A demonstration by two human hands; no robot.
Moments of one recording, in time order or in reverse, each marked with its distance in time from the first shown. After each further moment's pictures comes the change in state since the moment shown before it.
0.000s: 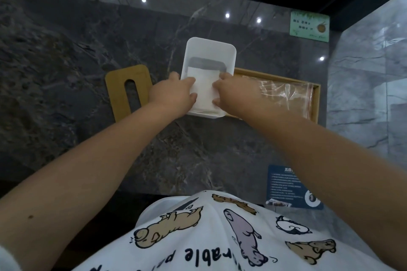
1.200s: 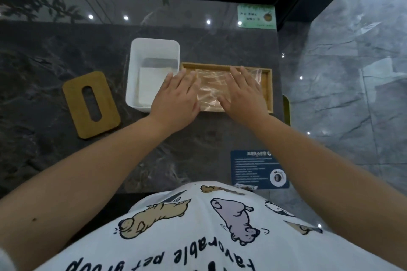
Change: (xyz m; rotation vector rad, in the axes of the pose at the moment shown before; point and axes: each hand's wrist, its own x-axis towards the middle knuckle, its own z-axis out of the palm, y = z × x) left_hand -0.034 0.116 0.016 0.116 0.288 0.435; right_hand -0.104 0.108 0.058 0.215 0.312 0.154
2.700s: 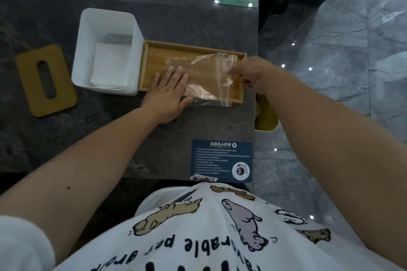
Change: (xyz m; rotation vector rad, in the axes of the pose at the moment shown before) left_hand 0.041 0.054 0.089 -0.093 -0.304 -0.171; right_hand 0.042 0.133 -0.012 1.001 -0.452 0.714
